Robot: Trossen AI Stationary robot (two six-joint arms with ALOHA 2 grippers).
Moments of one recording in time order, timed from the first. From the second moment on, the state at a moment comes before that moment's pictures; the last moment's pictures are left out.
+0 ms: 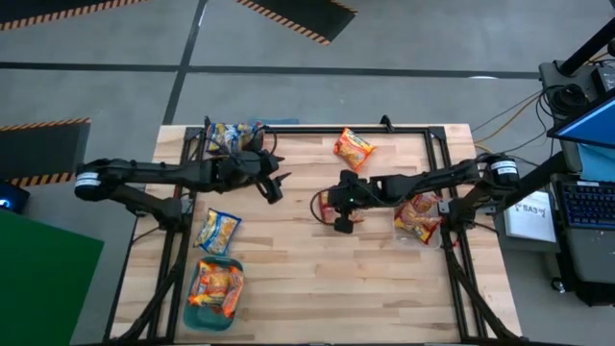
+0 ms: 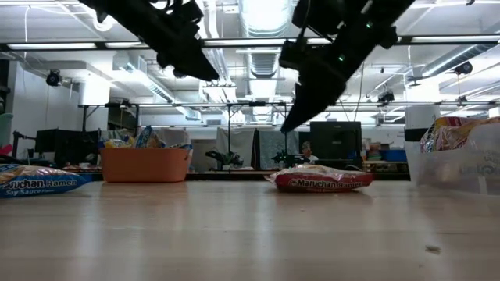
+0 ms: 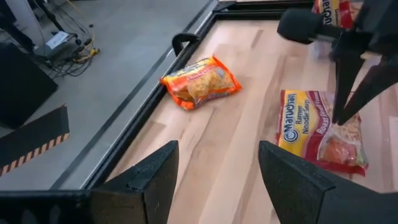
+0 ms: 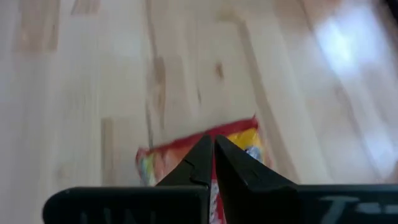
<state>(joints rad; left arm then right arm) 0.14 1.23 0.86 -0.15 -0.38 0.04 -0.03 1.60 0.98 -0.20 0.15 0.02</state>
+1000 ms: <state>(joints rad) 0.11 1.41 0.86 0.00 -0.37 0.04 -0.03 1.50 0.69 0.05 0.06 -0.12</state>
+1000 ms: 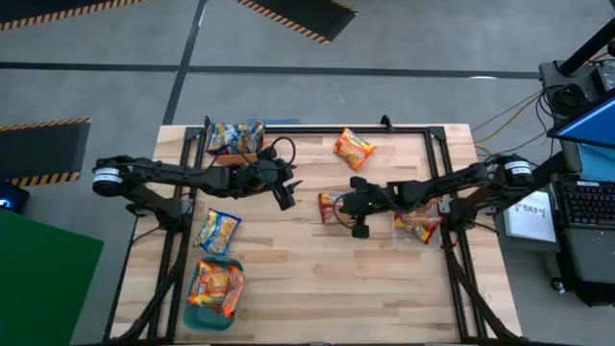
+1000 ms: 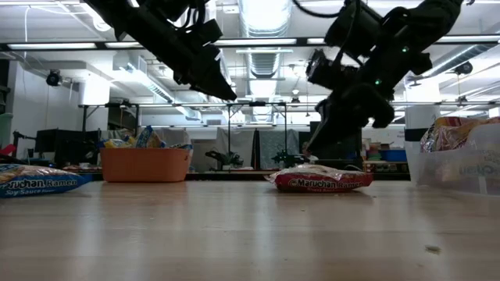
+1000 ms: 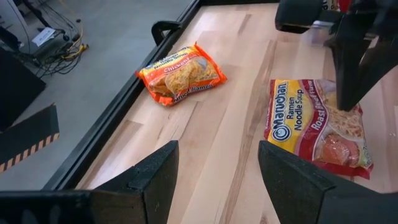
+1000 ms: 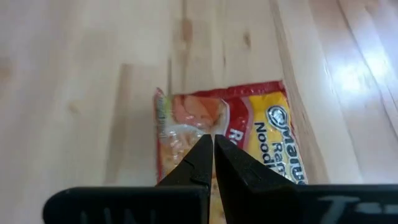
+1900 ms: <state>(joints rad) 0.11 1.46 0.85 0.06 -0.23 0.00 -0.09 1.22 0.53 0.00 0.16 0.15</state>
